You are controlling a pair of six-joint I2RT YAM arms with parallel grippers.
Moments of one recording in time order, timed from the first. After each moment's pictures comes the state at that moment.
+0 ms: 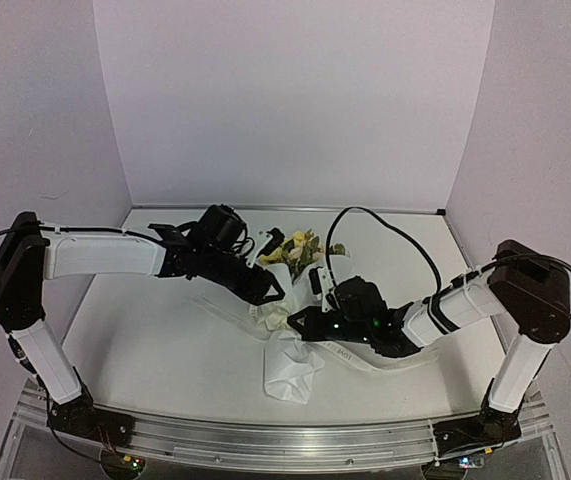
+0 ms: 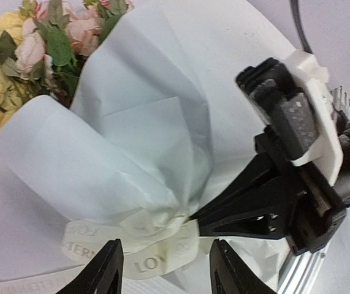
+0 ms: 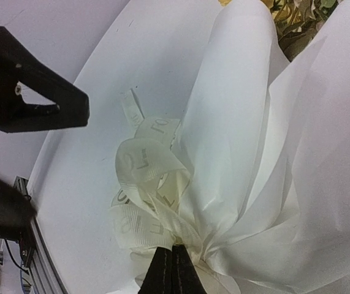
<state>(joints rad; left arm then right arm) -0.85 1.71 1.20 -0.27 0.32 -0.19 0.97 1.79 0.75 0.56 -0.04 0.72</state>
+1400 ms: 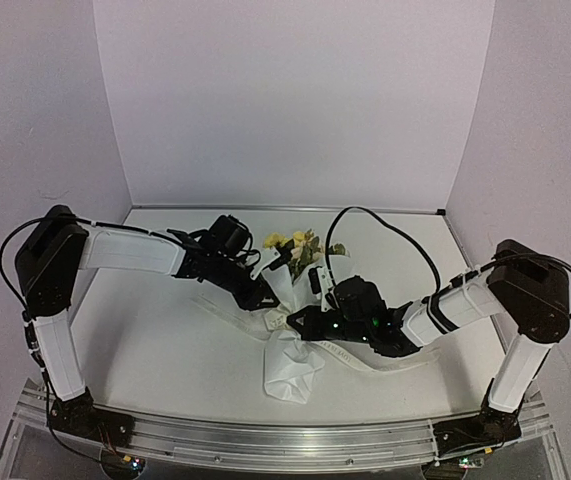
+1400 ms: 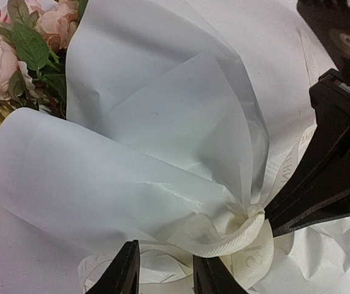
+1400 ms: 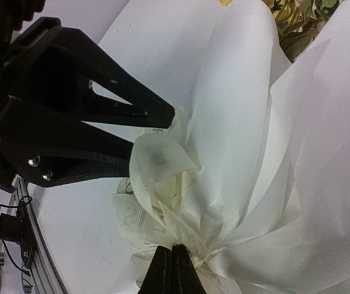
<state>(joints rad) -0.79 1.87 1.23 -0.23 0.38 0.16 0.97 1.80 0.75 0.56 -0.04 0.73</state>
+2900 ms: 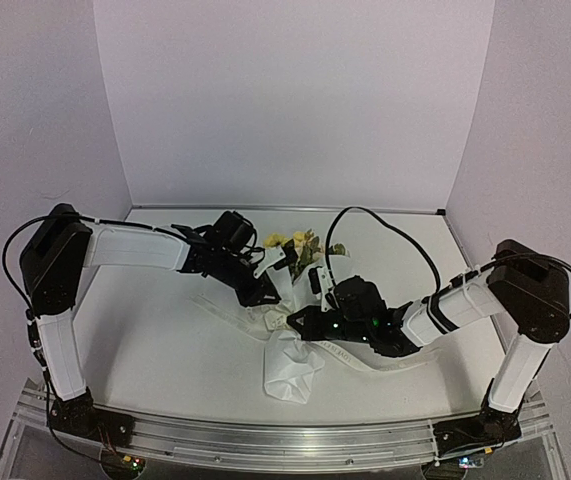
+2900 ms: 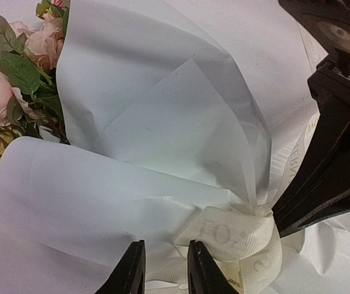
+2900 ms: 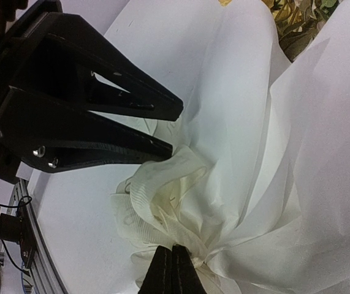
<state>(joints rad) -0.79 1.90 1.29 -0.28 0.37 0.30 0.97 1.80 0.75 0.56 -0.04 0.73</state>
